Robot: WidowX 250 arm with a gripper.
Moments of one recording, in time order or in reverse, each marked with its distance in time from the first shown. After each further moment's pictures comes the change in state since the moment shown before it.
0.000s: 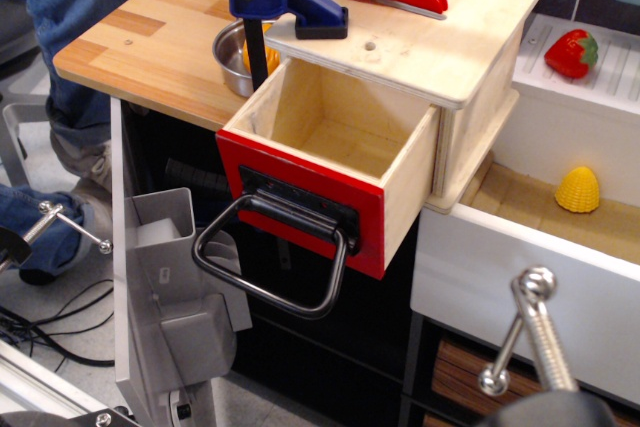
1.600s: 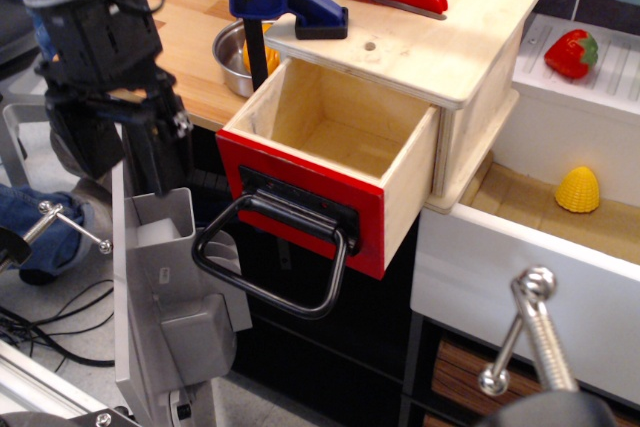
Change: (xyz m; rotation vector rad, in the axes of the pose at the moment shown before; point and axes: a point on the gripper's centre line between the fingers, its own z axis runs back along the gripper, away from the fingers) arm -0.168 -0.070 -0.025 -0.140 0.140 0.036
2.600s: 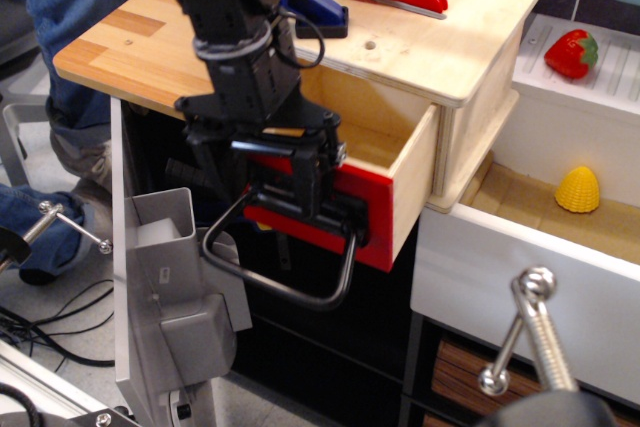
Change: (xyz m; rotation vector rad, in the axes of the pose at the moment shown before) arm 0.052 -0.055 -0.031 0.034 -0.106 0.078
